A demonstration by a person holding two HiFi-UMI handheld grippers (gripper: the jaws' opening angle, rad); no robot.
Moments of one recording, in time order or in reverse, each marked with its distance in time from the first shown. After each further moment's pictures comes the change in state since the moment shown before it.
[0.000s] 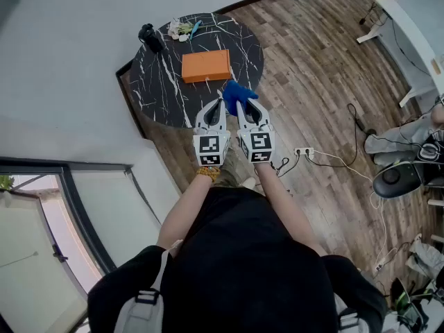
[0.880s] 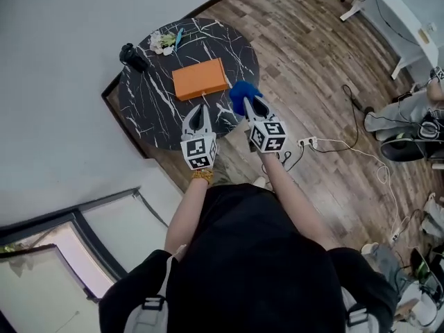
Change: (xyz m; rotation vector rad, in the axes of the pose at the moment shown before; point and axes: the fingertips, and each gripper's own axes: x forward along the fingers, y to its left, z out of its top) left arm 0.078 0.102 -0.049 -0.092 0.065 -0.038; right arm 0.090 -0.062 -0.048 0.296 0.127 -0.134
